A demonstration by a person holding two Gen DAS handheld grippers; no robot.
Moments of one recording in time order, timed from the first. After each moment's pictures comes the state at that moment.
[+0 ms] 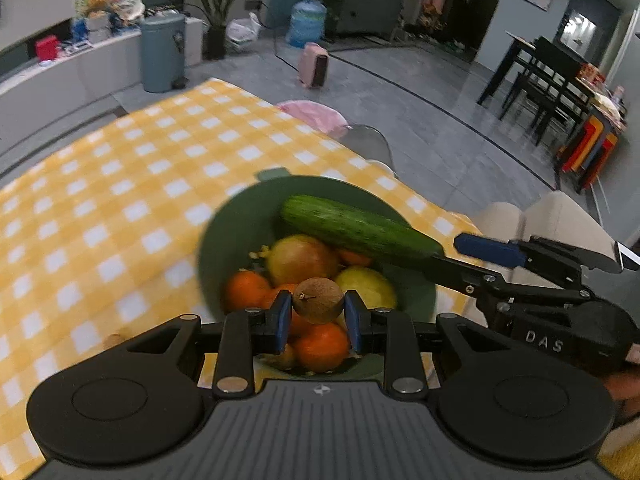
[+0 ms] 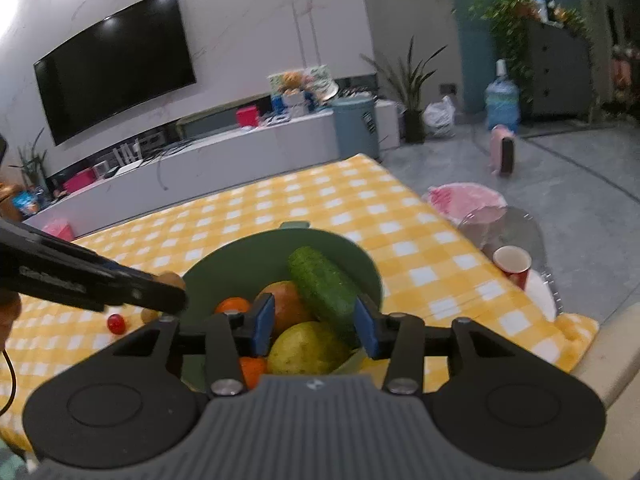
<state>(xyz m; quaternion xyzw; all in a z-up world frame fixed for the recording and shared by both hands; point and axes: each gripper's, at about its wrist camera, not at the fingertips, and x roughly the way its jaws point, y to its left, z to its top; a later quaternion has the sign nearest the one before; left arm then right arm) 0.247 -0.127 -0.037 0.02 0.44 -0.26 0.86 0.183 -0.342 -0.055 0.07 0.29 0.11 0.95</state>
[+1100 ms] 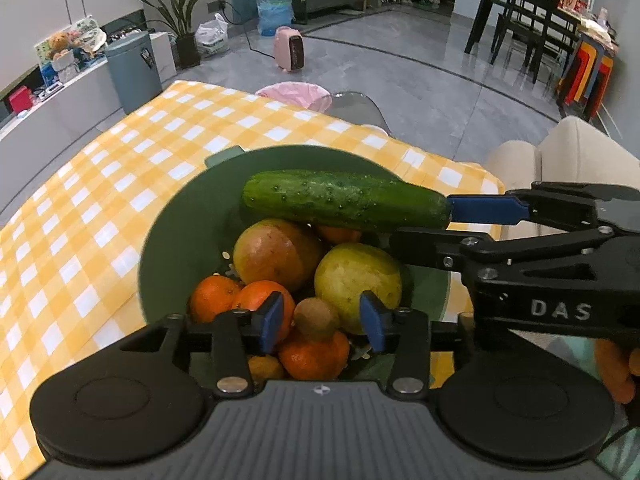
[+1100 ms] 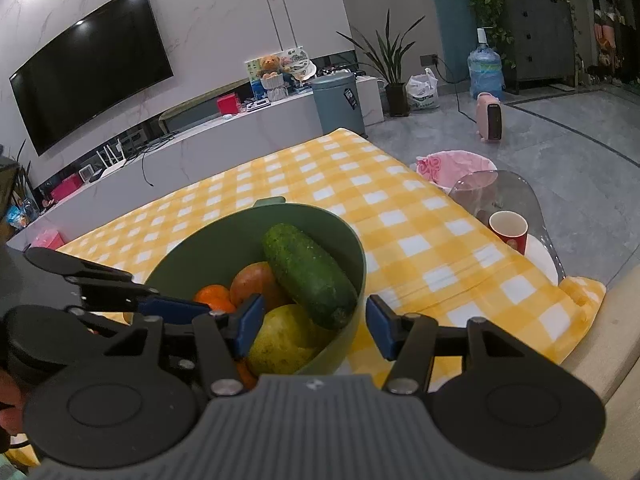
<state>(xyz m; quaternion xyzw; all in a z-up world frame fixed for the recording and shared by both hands) 0.239 -0.169 -0.072 0.13 0.42 -0.27 0.86 0.208 -0.356 -0.080 0.10 0.33 0.10 0.93</state>
